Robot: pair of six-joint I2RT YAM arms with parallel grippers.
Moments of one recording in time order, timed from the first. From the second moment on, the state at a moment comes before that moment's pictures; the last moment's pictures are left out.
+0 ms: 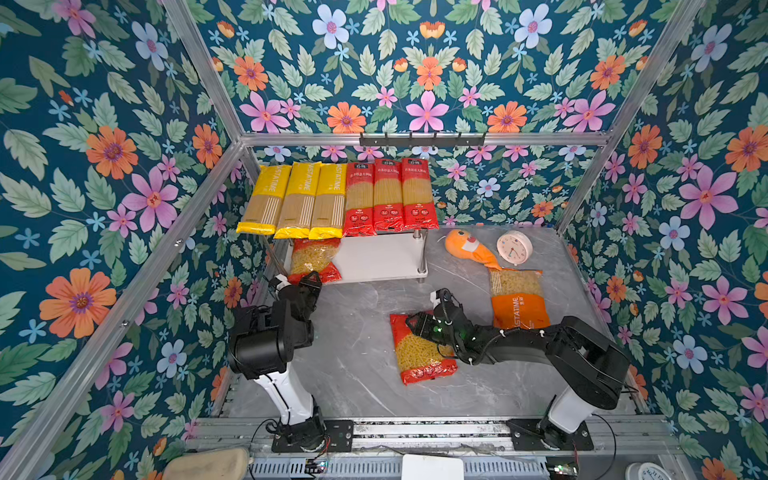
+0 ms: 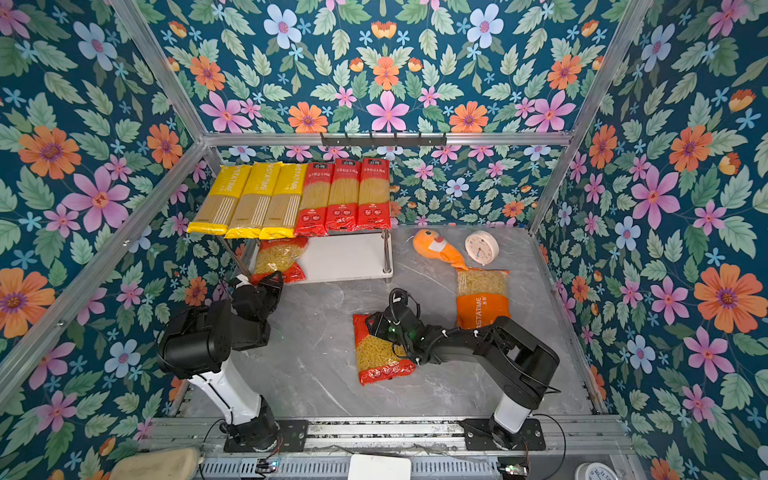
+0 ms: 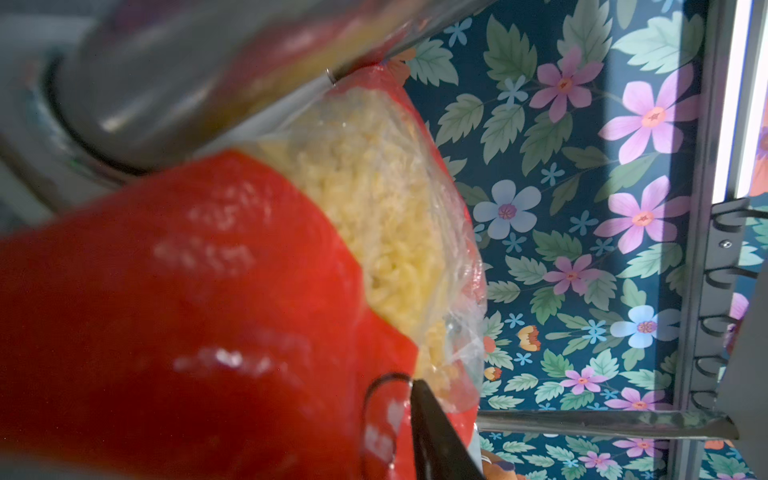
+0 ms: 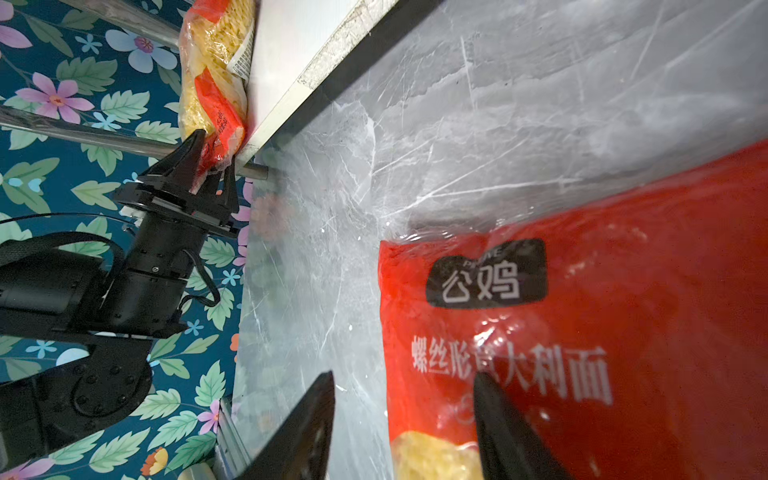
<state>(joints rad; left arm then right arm) 0.17 1.74 0.50 1.04 0.18 -1.12 0.88 1.68 0.75 0.37 -0.02 1.07</state>
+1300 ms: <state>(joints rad) -0.69 1.11 0.23 0.31 0.04 -0.92 0.66 1.59 0.68 0.04 -0.31 0.99</state>
